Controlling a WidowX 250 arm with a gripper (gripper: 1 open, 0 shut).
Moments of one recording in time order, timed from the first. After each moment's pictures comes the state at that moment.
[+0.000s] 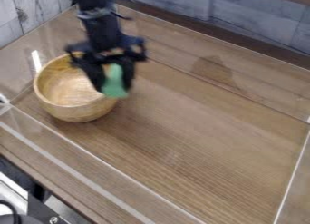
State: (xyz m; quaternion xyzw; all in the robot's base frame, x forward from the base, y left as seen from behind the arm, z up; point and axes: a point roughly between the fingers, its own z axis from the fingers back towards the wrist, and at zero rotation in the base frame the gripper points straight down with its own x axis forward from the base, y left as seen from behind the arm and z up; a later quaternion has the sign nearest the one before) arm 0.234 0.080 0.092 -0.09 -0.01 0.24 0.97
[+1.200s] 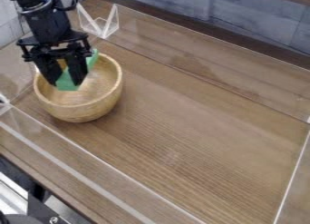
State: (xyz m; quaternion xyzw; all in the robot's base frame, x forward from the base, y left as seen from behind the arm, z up) arm 0.223 0.130 0.078 -0.11 0.00 0.18 0.98
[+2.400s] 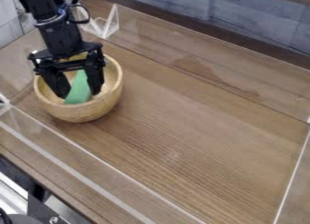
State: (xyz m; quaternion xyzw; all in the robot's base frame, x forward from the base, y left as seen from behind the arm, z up) arm 0.220 0.115 0.075 -0.12 0.01 0.25 0.96
